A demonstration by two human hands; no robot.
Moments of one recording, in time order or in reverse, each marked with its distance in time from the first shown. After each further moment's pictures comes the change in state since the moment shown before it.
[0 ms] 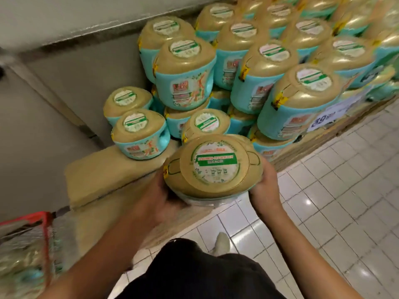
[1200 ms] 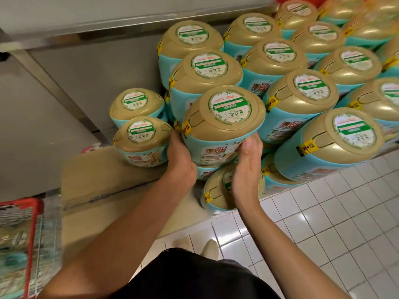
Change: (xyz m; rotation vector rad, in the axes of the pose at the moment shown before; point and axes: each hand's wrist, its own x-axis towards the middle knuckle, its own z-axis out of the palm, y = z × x) left_hand 0.111 0.075 0.080 -0.312 0.345 0.355; right_hand 0.113 0.028 0.057 -0.136 0.171 0.034
